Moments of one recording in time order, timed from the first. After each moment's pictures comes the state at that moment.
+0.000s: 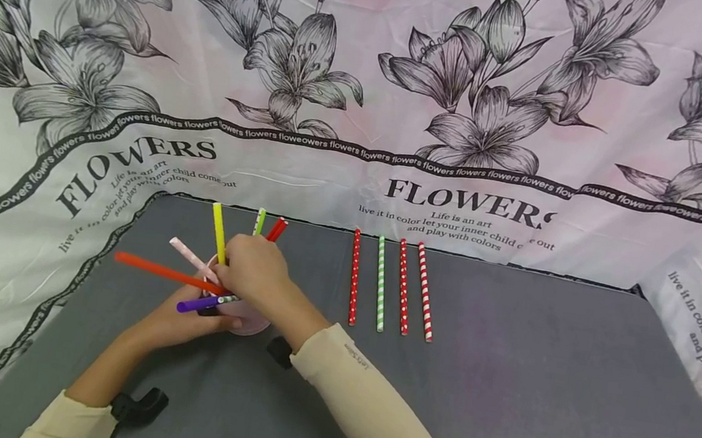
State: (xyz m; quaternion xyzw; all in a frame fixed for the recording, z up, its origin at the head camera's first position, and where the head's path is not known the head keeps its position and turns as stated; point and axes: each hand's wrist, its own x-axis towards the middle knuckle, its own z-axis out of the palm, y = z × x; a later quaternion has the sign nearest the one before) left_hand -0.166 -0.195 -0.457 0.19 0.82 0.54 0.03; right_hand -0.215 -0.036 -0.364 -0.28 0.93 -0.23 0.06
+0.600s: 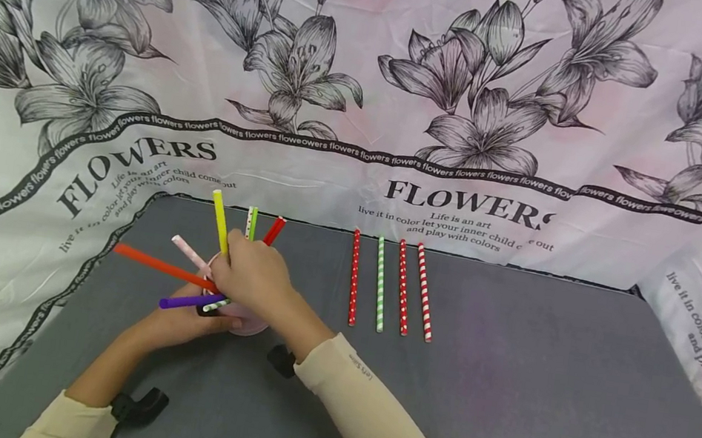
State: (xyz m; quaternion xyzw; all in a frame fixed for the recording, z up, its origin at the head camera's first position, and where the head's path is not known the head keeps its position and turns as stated) left_hand -0.166 -0.196 -0.459 0.19 0.80 0.57 0.06; right_hand -0.207 -0.026 -0.366 -0.28 0.90 -0.32 0.04
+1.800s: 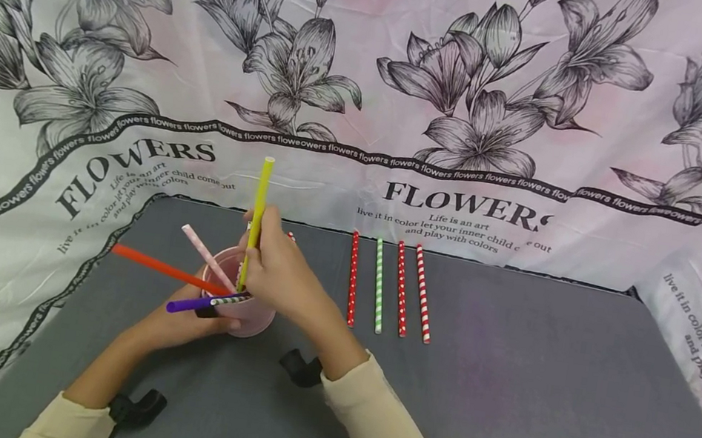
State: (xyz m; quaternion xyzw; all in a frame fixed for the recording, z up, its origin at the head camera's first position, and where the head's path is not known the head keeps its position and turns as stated) left_hand -0.165 -0.196 -0.457 0.16 0.82 0.54 0.05; right_hand -0.196 0.018 -0.338 -0.33 0.79 -0.52 0.04
